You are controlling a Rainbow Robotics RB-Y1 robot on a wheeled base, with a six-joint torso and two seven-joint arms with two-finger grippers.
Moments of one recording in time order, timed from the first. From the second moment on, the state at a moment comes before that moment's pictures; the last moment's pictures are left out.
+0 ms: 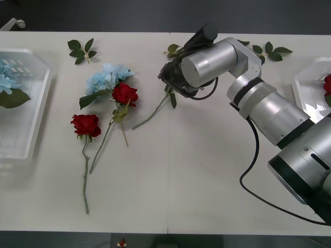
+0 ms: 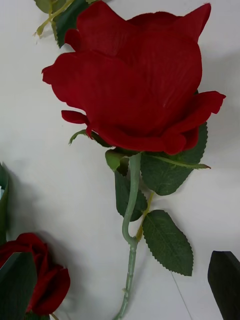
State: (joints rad) right arm -1.01 -0.24 0.52 -0.94 -0.62 0.97 0.52; left arm 0.14 0.89 0.37 -1.46 1.03 0.64 -1.85
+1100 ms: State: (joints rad) right arm -1.22 -0.02 0.58 -0.37 -0.50 0.85 0.43; left arm -0.16 0.89 0.40 -1.61 1.25 1.32 -1.91
